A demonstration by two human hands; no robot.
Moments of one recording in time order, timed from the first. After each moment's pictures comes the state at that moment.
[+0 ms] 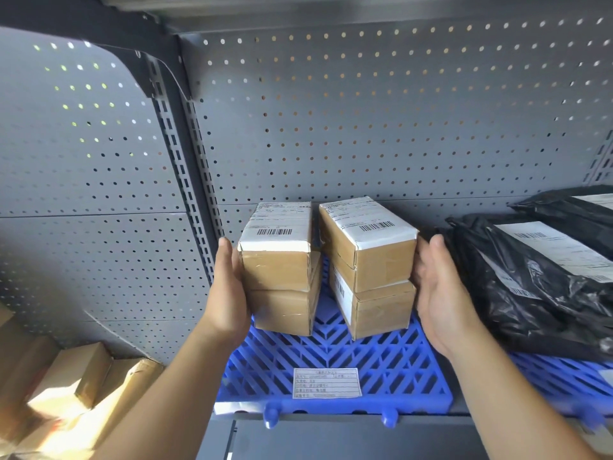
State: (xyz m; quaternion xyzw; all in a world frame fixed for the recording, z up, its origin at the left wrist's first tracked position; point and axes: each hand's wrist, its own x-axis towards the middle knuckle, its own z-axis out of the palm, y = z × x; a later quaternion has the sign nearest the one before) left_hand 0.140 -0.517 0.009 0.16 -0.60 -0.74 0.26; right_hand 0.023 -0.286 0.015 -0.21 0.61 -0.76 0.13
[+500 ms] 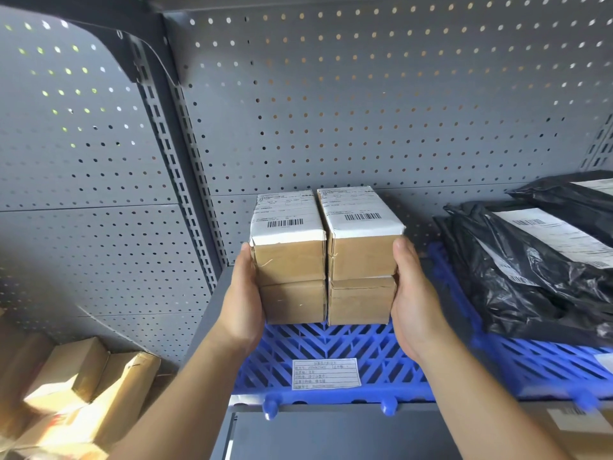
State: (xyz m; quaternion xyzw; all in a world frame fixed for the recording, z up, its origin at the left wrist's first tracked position) left_hand 0.137 -0.494 -0.001 0.16 -0.60 -0.75 0.23; right_hand 0.037 -0.310 -0.008 -0.19 0.61 -0.76 0.15
